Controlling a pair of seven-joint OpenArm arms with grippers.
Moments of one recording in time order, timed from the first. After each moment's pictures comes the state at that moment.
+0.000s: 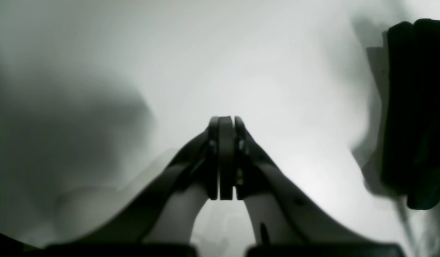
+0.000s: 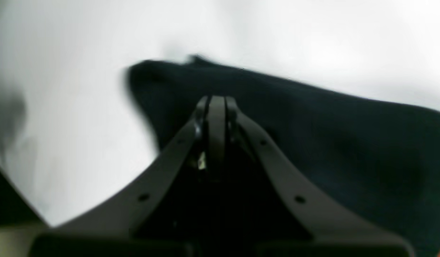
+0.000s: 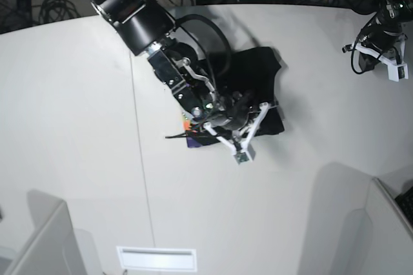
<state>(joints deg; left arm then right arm) 29.0 -15.6 -39.9 108.6 -37.1 -15.0 52.4 17.2 -6.4 -38.5 75.3 26.3 -9.4 -47.0</state>
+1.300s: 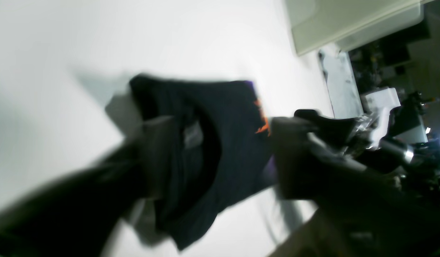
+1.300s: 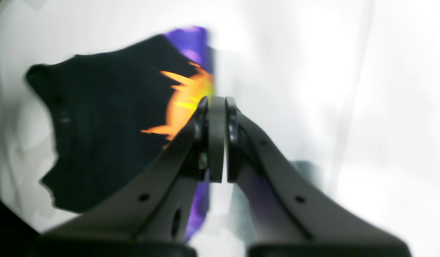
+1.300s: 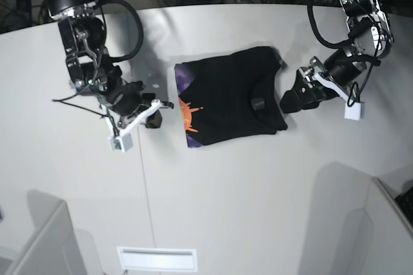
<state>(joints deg) 16.2 -13.4 -25.2 105.9 -68.0 -14.6 62.2 0.0 16.6 -14.6 99.1 39.2 -9.1 -48.6</state>
